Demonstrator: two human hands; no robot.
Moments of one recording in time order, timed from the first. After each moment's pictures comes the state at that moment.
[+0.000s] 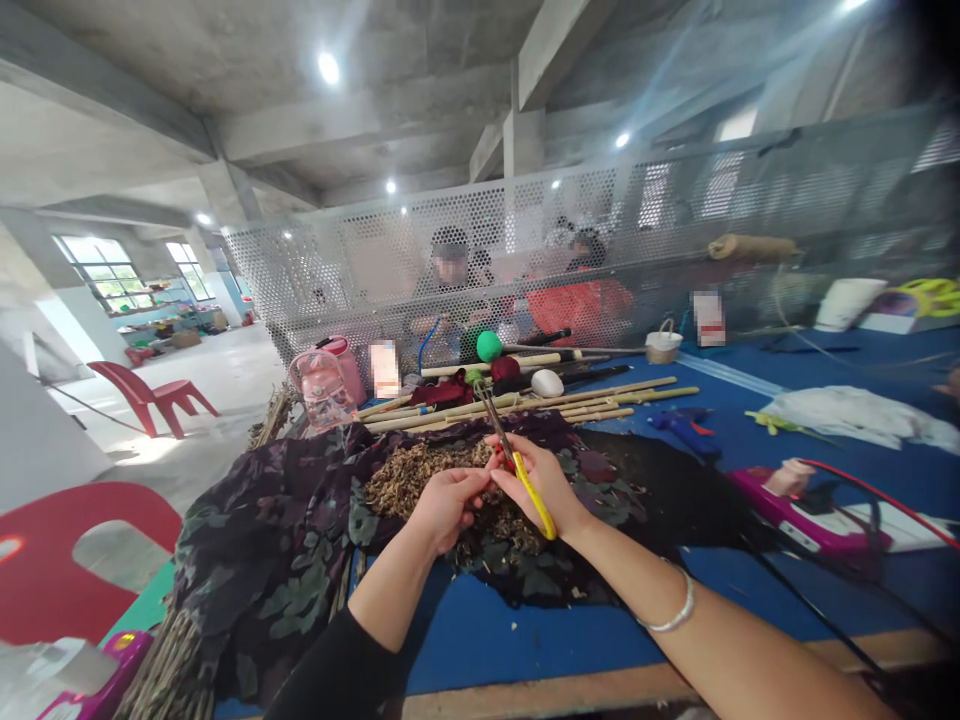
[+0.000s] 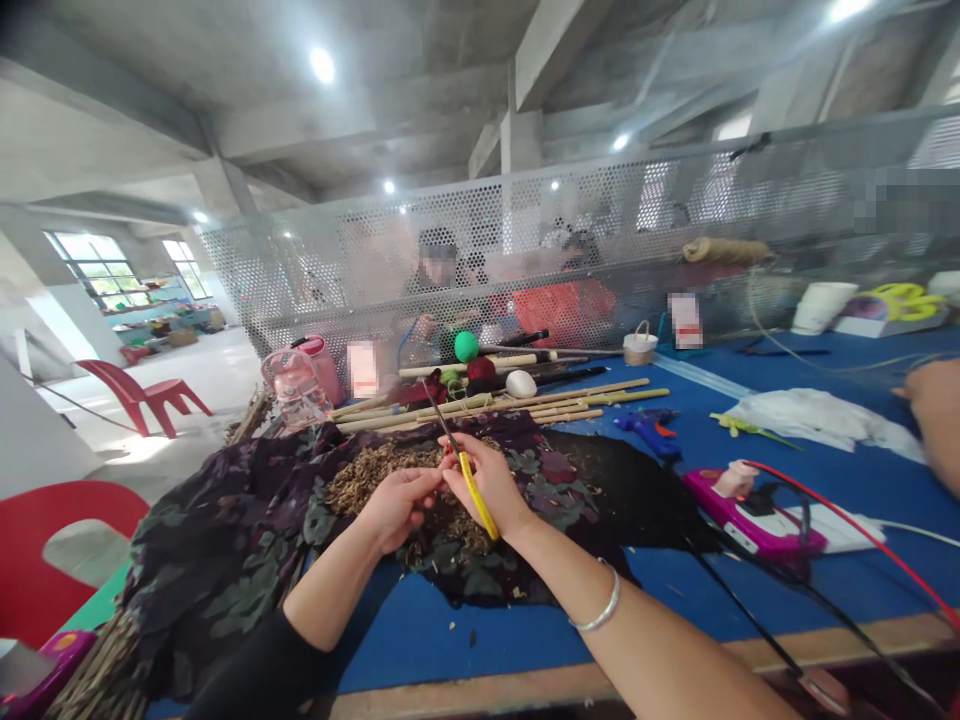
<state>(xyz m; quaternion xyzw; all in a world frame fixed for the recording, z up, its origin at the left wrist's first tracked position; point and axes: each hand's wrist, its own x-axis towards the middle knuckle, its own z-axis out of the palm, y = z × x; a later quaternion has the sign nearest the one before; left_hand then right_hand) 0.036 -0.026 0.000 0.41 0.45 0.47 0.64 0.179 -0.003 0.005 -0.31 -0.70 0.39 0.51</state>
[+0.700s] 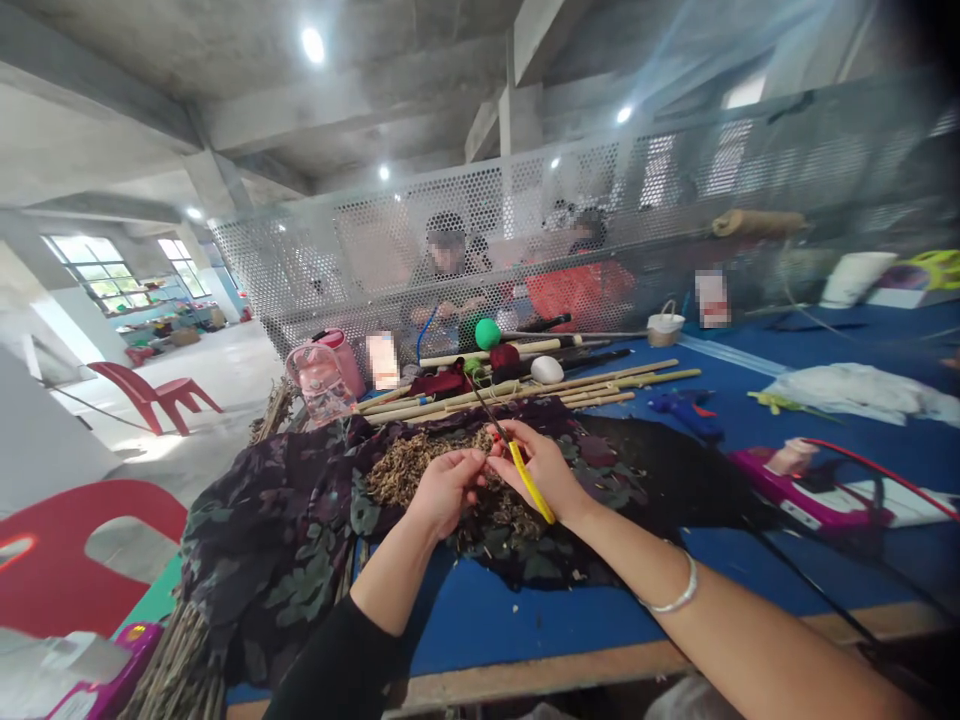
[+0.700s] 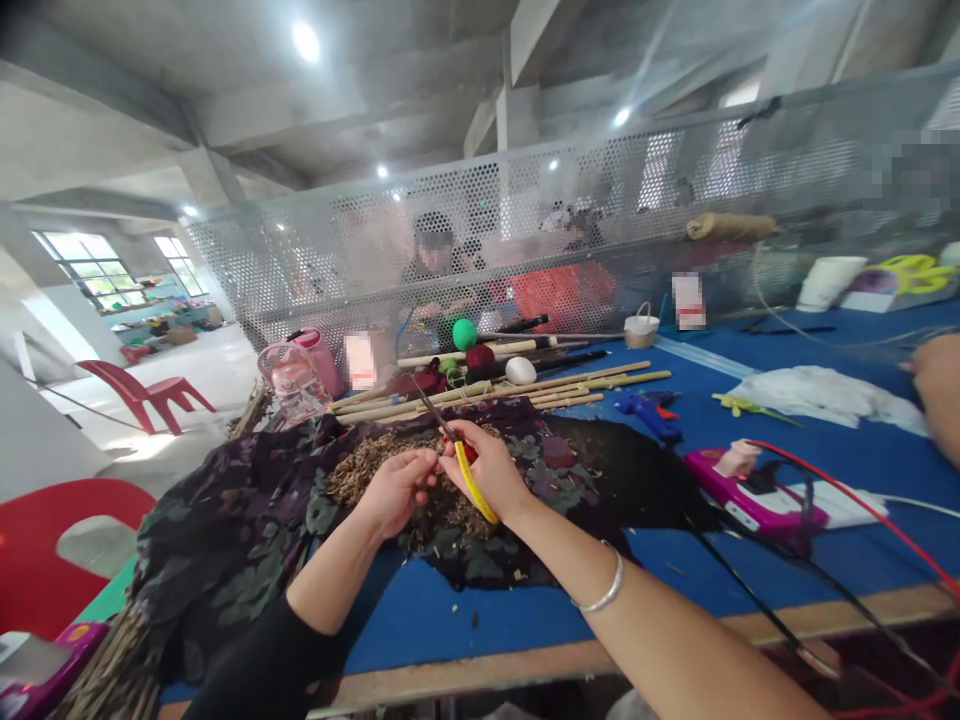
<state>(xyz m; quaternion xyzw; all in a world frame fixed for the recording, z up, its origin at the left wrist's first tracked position) 0.035 -0.026 0.005 0.40 0.41 0.52 0.63 0.182 0.000 0.000 -0.34 -0.74 0.31 0.50</state>
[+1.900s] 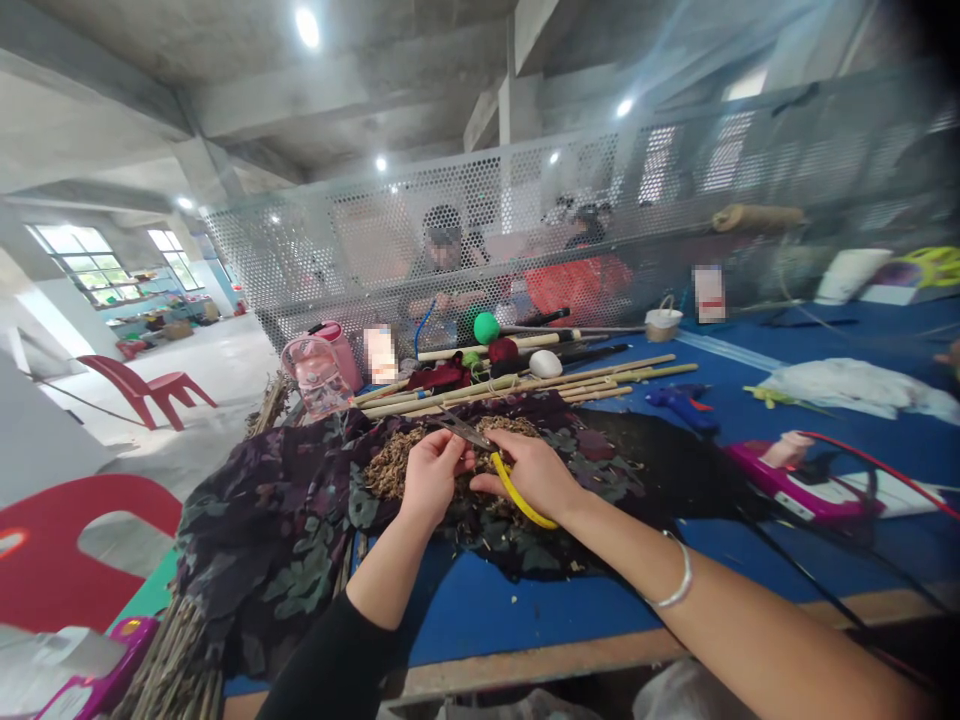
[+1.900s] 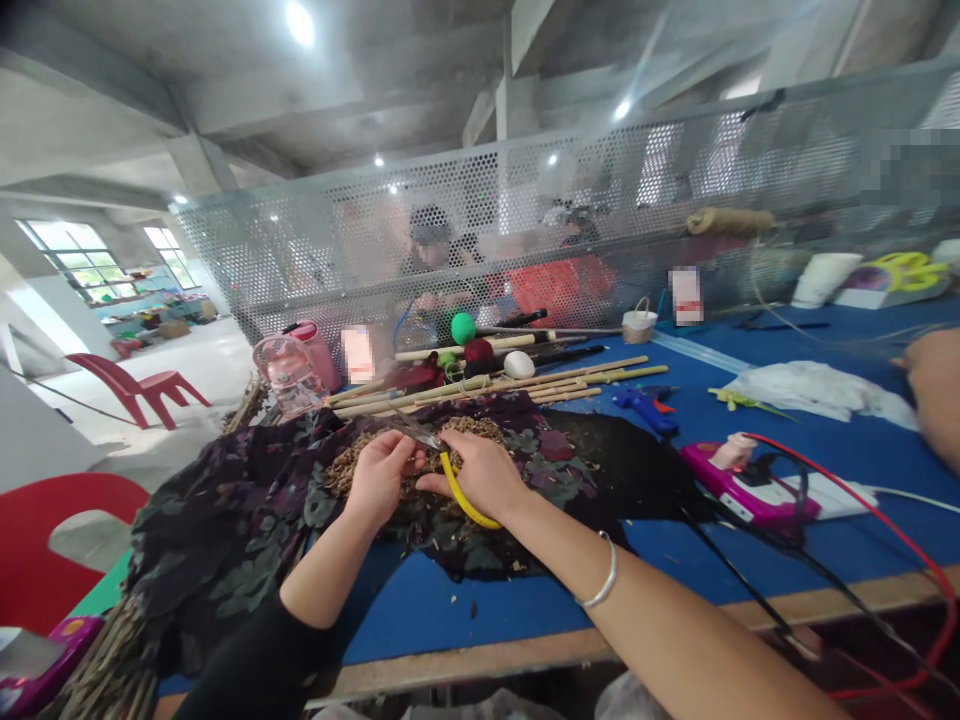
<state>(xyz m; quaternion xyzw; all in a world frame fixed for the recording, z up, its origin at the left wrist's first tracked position) 0.033 -0.024 0.010 0.44 0.42 0.62 0.50 0.184 -0.004 0.000 -0.40 -0.84 0.11 0.36</state>
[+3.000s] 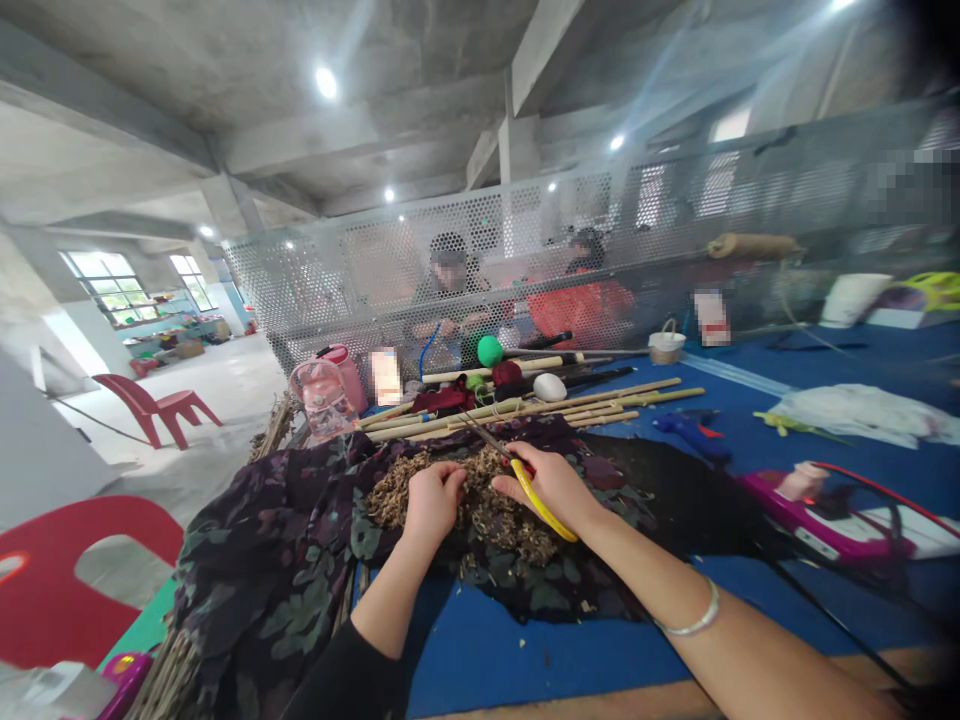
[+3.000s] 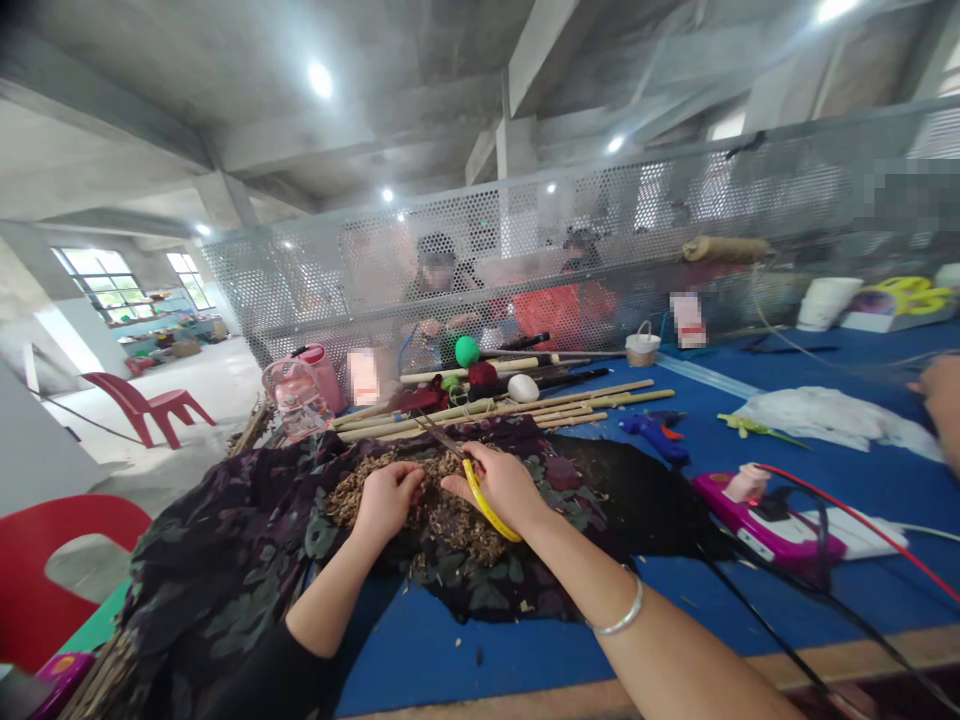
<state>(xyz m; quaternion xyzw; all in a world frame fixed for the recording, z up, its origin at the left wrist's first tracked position) 0.015 -0.006 -0.010 0.55 0.58 0.51 0.33 0.202 0.017 -0.002 -0.45 -0.81 0.12 0.37</state>
